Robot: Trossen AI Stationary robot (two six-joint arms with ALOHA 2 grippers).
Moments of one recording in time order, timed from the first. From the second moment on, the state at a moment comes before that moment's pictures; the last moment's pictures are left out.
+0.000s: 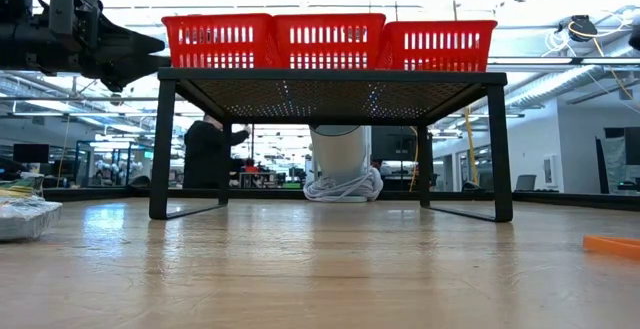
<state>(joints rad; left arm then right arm) 0.10 0.06 0.02 0.15 -0.16 -0.01 0.93 1.43 0.83 -0.45 0.37 0.85</state>
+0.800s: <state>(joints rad) 0.10 0.06 0.02 0.15 -0.16 -0.01 0.79 1.41 0.83 -0.23 0.36 0.63</state>
